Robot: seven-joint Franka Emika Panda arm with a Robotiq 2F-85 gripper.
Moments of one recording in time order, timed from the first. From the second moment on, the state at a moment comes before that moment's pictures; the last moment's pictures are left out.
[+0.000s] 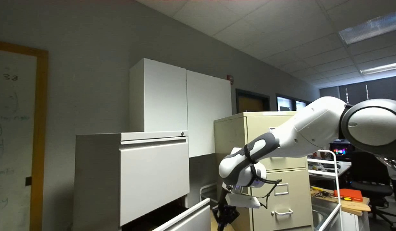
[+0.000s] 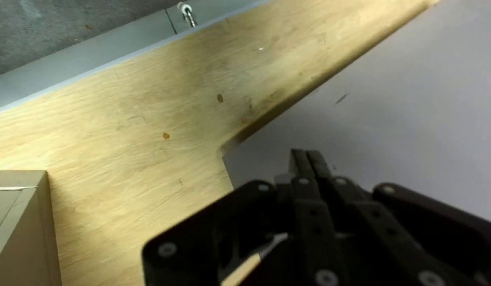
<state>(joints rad) -0.03 -0.05 -0.07 -2.25 0.33 2.40 0.08</state>
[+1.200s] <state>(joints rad) -0.01 0.21 0.02 -1.99 1.11 2.59 0.13</state>
